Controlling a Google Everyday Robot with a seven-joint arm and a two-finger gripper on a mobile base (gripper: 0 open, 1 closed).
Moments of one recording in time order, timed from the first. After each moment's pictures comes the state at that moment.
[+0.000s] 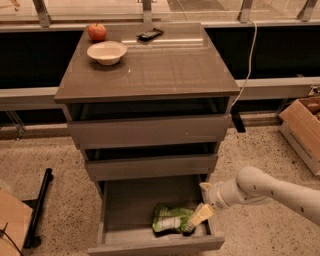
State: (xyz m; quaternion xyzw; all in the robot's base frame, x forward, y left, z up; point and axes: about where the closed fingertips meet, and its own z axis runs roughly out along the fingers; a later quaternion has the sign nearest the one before) arm 0.516 -0.155 0.426 -0.48 0.80 0.26 0.24
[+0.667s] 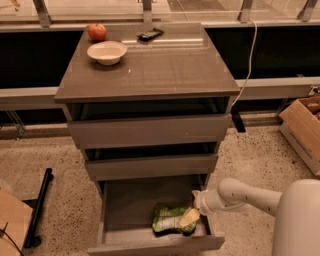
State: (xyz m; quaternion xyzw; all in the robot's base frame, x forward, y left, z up) arm 0.548 -0.136 0.310 -0.44 0.83 0.25 0.23
